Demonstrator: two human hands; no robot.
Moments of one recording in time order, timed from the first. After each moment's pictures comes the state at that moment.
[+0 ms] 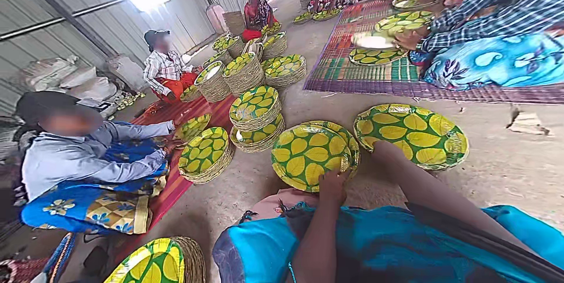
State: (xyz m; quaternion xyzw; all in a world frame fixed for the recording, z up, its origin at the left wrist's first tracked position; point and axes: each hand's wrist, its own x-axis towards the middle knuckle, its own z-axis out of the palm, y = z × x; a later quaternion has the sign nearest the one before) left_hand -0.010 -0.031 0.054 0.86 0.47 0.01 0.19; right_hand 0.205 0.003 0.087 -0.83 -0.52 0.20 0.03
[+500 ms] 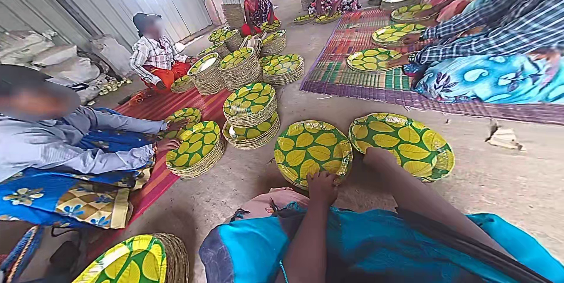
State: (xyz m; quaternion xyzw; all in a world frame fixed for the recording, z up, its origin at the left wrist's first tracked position) left_hand -0.011 -0.025 0.044 0.83 0.52 0.01 0.20; right_hand 0.198 0.006 0.097 -0.86 -0.47 0.20 -0.04
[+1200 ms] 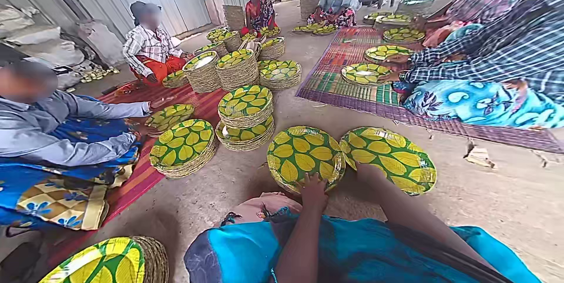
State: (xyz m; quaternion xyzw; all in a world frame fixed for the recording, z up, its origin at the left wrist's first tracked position) left_hand -0.007 -0.023 0.054 0.81 0.54 -0.04 0.23; right_hand 0.167 -0.047 0.083 -0.84 -0.54 0.06 0.01
